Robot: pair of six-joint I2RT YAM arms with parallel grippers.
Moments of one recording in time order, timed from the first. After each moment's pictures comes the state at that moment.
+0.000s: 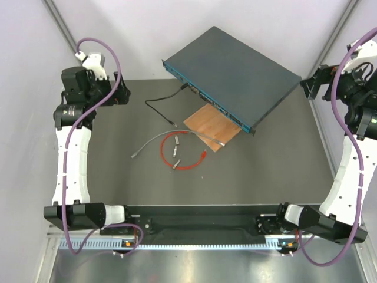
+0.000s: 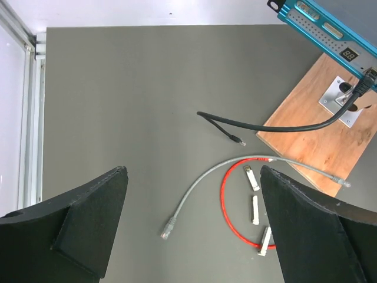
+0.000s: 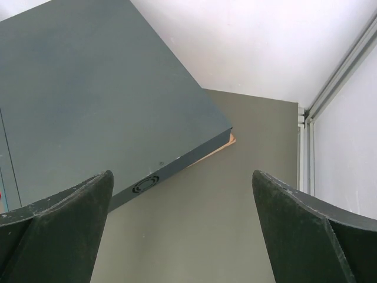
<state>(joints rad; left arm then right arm) 0.08 1.32 1.65 -0.75 0.24 -0.06 -0.38 1.21 1.75 -0.77 -0.60 -0.11</state>
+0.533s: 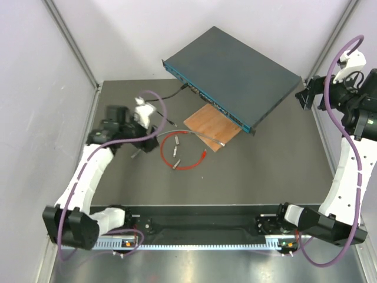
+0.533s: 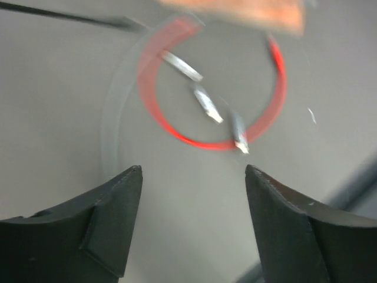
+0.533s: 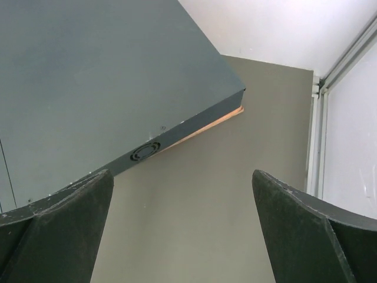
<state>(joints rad) -0.10 1.14 1.13 -0.72 0.49 0.29 -0.38 1.19 1.68 -0.86 -0.61 -0.20</state>
